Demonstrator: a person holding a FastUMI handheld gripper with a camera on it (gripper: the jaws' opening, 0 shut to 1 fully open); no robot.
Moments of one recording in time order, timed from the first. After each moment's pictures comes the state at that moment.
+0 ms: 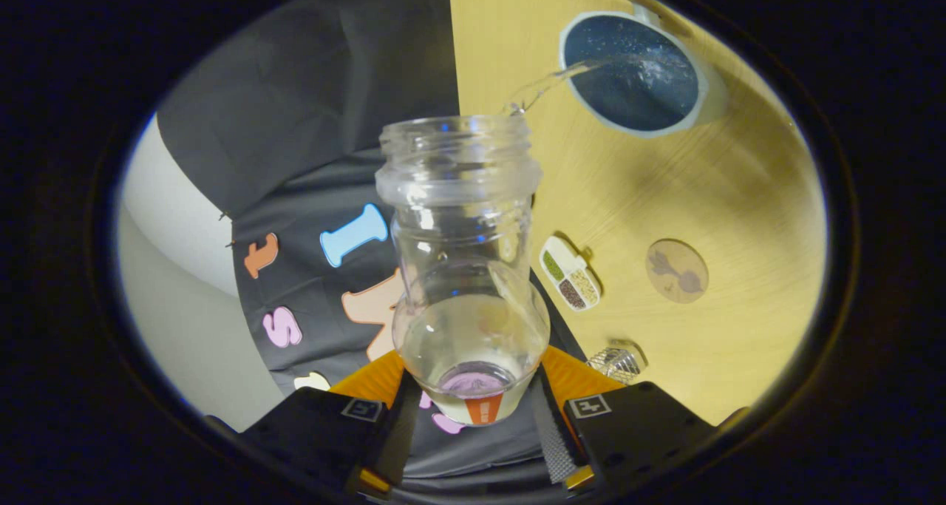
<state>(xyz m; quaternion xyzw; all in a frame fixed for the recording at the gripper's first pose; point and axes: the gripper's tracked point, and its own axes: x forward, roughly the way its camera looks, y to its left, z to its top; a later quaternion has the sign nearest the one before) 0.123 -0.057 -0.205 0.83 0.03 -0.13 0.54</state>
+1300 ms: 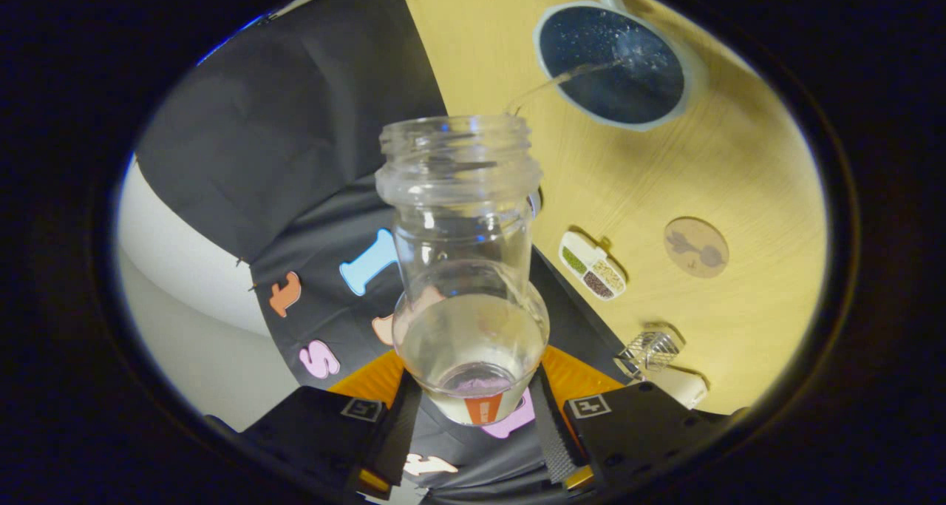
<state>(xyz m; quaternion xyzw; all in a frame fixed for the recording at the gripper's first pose) 0.118 -0.077 -0.190 0.88 -0.01 -0.12 0.47</state>
